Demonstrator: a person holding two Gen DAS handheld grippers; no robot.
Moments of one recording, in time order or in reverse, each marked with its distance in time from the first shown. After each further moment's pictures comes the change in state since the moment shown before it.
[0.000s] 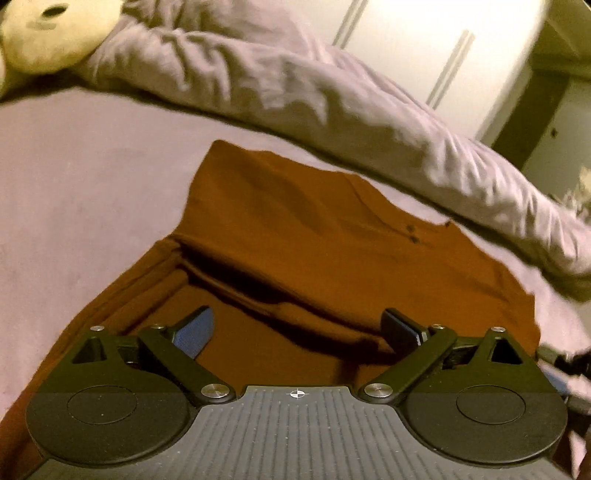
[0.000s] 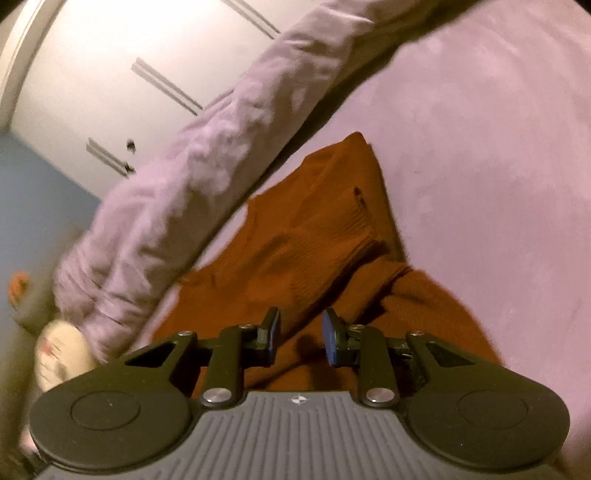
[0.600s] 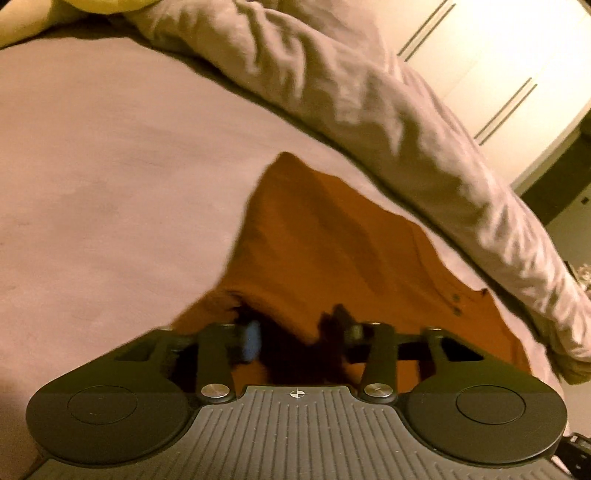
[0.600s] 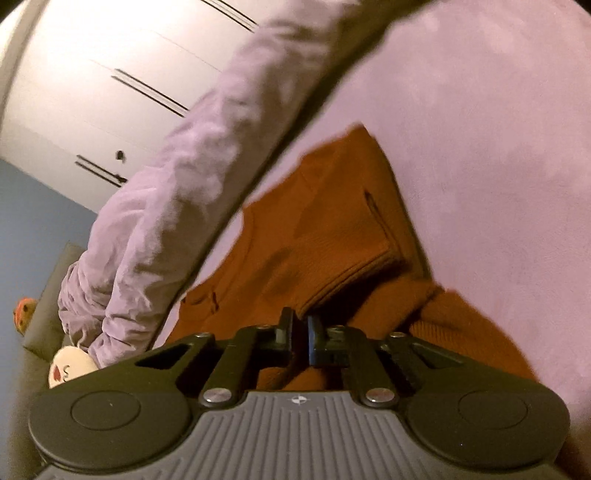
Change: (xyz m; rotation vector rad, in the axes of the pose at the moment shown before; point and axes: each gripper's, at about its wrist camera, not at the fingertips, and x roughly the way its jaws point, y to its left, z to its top) left arm 0.029 0.050 0.037 -0.222 0.026 0.046; right arm 0.024 0.011 0.013 -0.029 -0.012 -0.036
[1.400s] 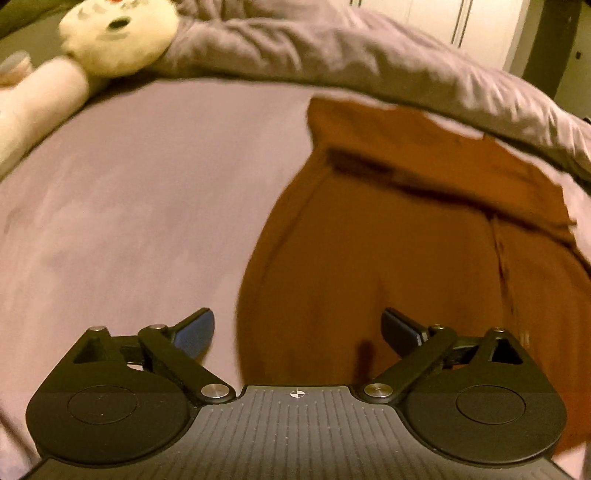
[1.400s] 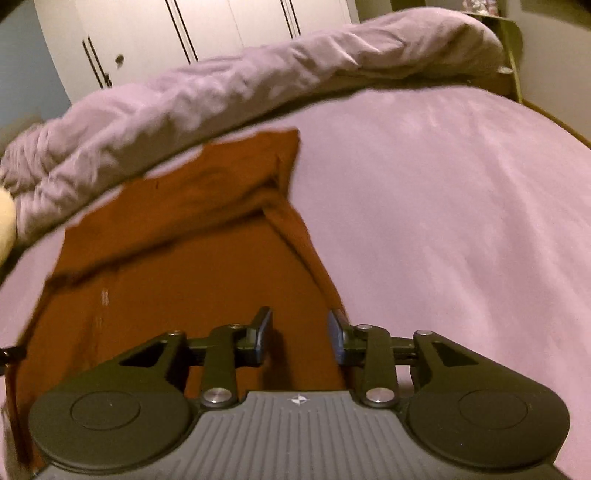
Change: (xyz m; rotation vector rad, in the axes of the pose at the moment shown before) left arm -0.164 0.030 -0.096 0.403 0.110 0.205; right arm -0.172 -0.029 -0.093 -0.427 0.051 -0.343
